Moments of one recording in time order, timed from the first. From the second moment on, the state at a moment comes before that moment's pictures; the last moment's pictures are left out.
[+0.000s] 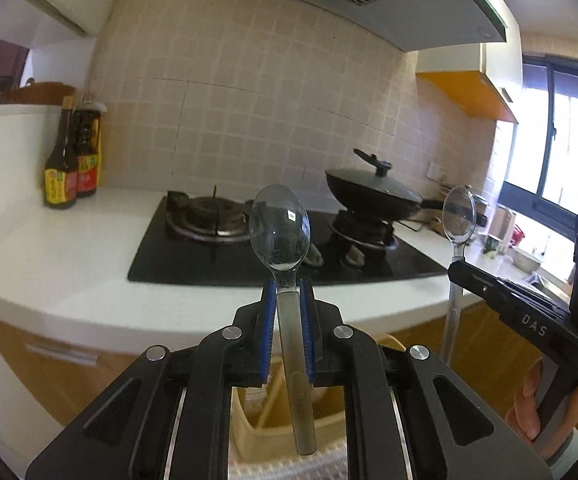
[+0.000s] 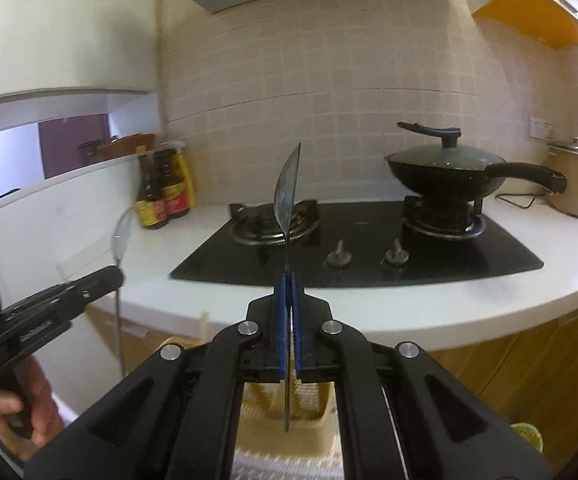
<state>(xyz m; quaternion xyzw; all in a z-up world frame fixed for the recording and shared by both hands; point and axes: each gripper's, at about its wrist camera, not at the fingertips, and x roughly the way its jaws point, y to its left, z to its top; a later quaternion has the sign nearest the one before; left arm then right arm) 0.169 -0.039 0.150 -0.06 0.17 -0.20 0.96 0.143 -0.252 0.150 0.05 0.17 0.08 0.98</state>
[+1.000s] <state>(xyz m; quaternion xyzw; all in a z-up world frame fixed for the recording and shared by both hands) 0.164 -0.033 0.096 -0.07 0.13 -0.18 0.97 0.148 -0.267 0.081 0.09 0.21 0.10 0.97</state>
